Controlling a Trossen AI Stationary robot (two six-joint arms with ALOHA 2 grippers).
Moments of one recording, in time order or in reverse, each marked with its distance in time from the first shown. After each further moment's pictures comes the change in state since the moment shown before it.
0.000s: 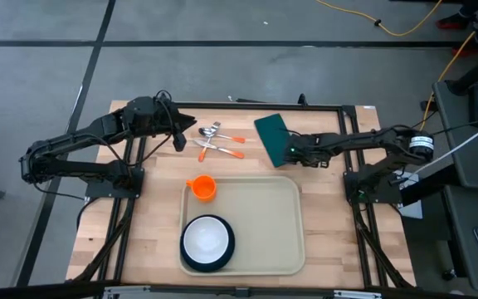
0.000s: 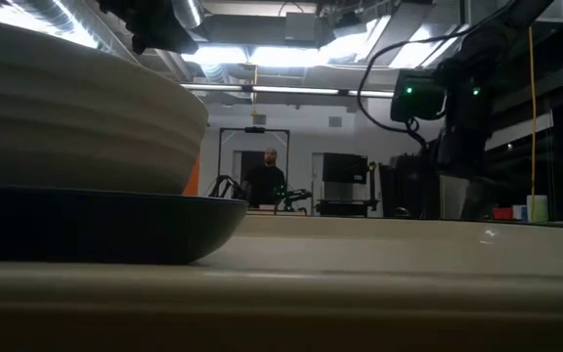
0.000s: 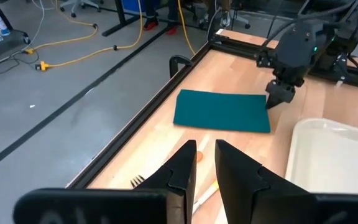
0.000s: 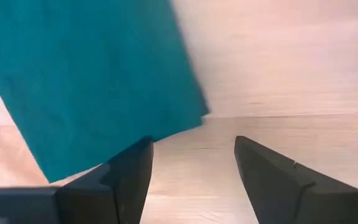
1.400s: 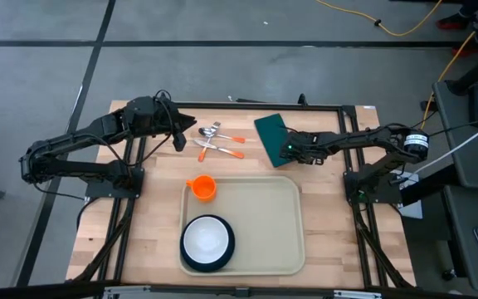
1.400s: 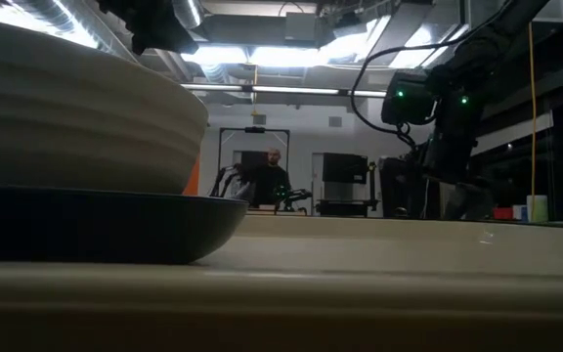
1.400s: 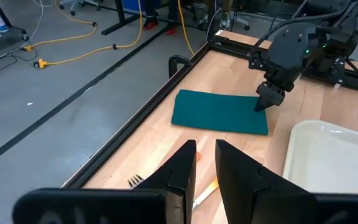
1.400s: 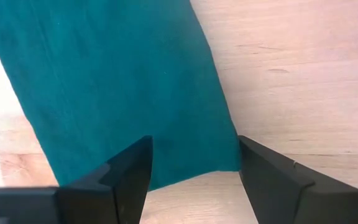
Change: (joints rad) left arm 0.000 -0.001 0.000 0.001 0.003 -0.017; right arm -0.031 0.058 0.005 0.124 0.030 -0.027
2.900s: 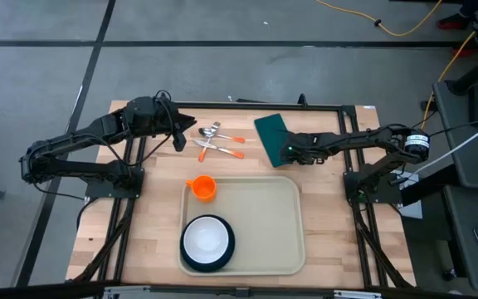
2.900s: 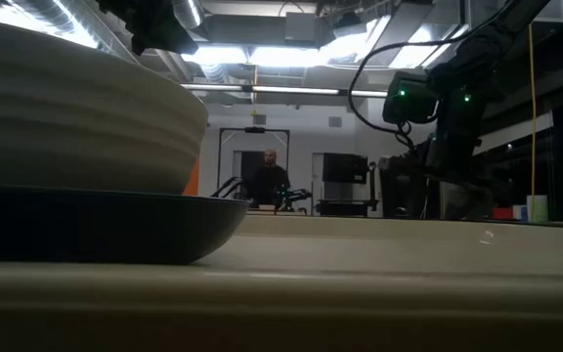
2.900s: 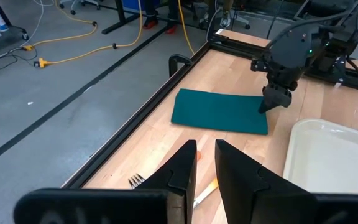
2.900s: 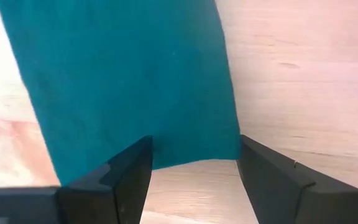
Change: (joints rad) left arm 0.000 0.000 0.000 -0.004 -0.001 0.001; right arm 0.024 -0.013 -0.003 -0.017 -0.033 -0.103
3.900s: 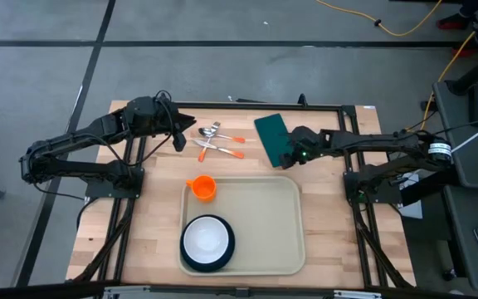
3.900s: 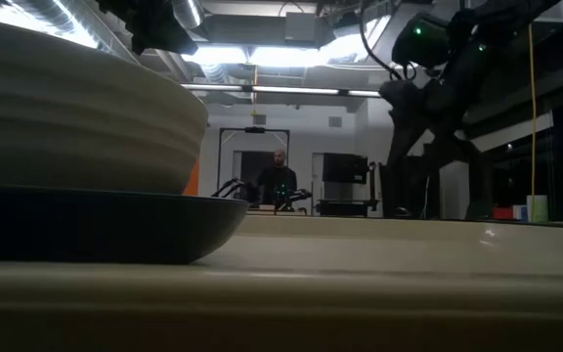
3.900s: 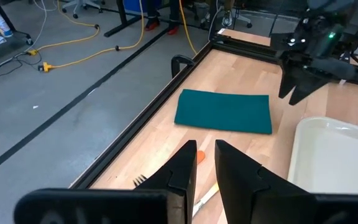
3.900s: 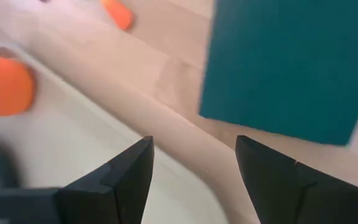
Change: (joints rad) left arm 0.000 0.000 0.000 0.000 -0.010 0.027; right arm 0.045 -0.237 0.038 0.028 -0.180 -0.347
